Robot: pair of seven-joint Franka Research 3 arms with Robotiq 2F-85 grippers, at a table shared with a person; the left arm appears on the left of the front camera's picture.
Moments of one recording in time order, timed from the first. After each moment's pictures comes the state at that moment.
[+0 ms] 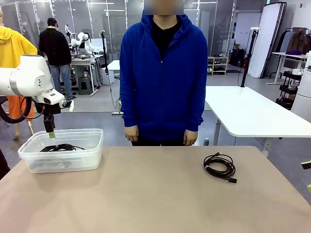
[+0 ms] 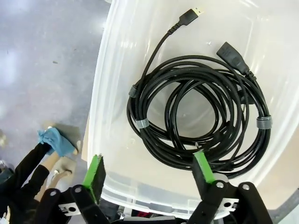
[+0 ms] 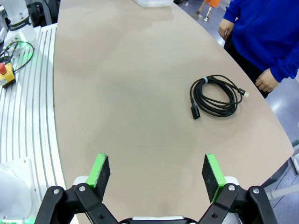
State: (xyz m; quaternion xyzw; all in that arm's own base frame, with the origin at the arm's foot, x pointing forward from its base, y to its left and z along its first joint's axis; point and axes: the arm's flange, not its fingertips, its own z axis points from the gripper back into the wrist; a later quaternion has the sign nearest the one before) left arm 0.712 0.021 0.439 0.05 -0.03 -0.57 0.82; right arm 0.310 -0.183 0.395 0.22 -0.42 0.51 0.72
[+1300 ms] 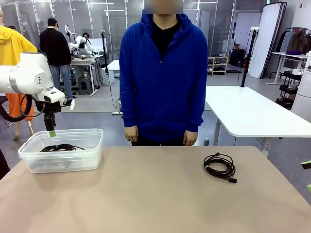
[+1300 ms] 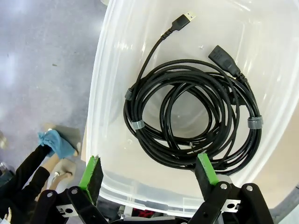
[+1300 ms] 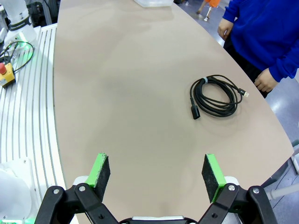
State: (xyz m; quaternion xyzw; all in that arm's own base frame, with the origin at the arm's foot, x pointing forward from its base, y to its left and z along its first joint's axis) left arm 0.707 0.014 0.447 0.05 -0.03 -0.57 0.82; right arm 0.310 -0.183 0.395 0.22 -0.42 0.51 0.72
